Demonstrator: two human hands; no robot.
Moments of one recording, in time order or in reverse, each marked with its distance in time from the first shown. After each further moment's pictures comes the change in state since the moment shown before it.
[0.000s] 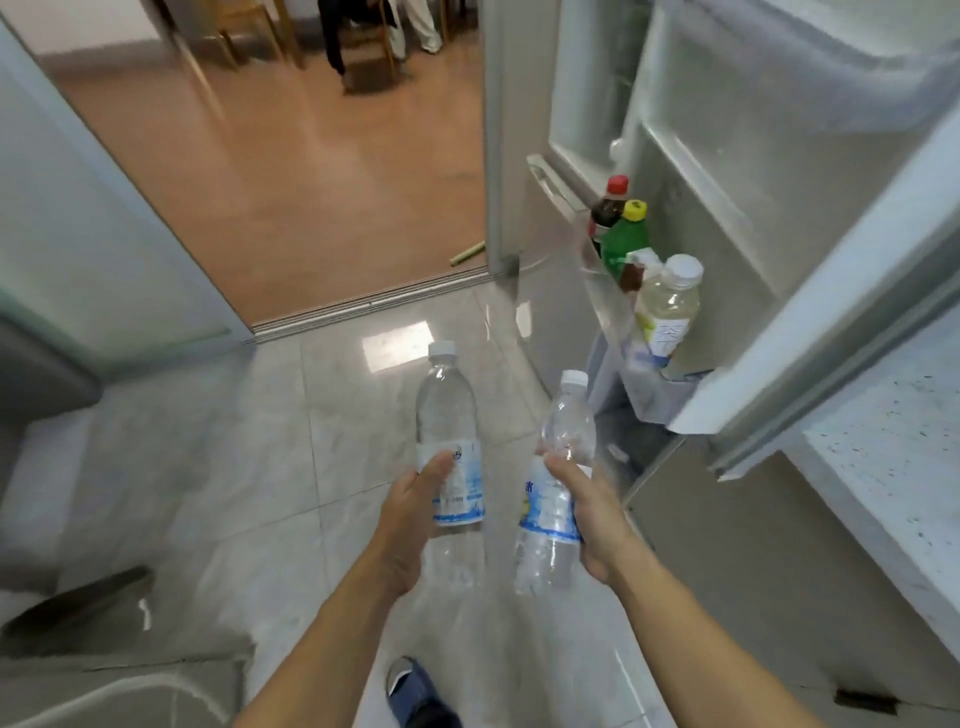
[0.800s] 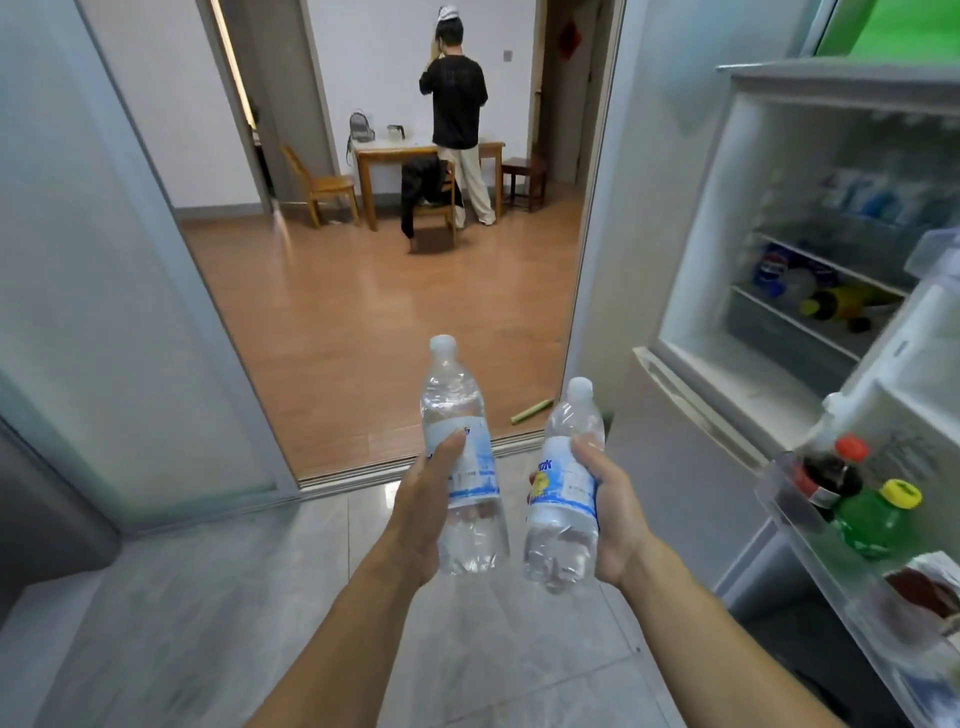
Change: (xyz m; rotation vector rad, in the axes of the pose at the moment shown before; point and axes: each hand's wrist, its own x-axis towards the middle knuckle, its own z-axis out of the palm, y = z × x) left_hand 0.223 0.280 -0.159 -0.192 -0.091 0.258; right_hand 0.199 -0.177 0.318 0.237 -0.332 0.058
